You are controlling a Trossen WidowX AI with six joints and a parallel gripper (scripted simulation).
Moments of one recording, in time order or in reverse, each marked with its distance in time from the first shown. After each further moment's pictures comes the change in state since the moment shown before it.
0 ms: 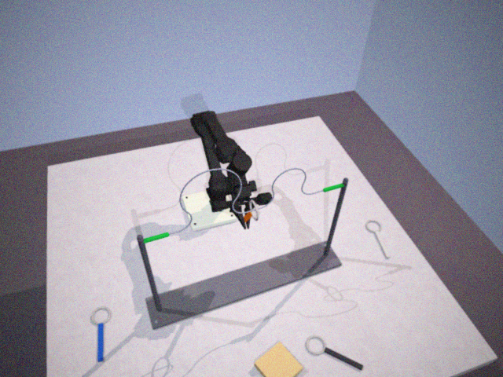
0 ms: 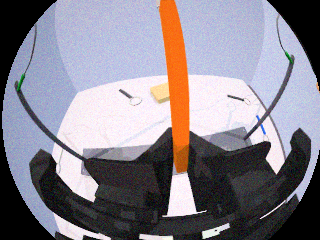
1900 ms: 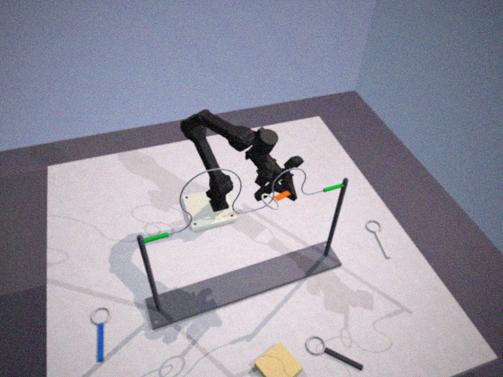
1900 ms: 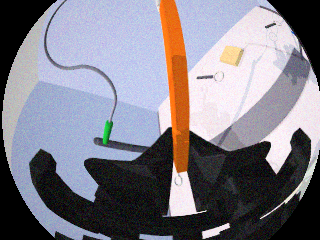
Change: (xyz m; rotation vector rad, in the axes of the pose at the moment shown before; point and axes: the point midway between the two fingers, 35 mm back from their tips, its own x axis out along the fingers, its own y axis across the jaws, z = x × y) arm -0.051 0.137 0.060 0.856 0.100 0.479
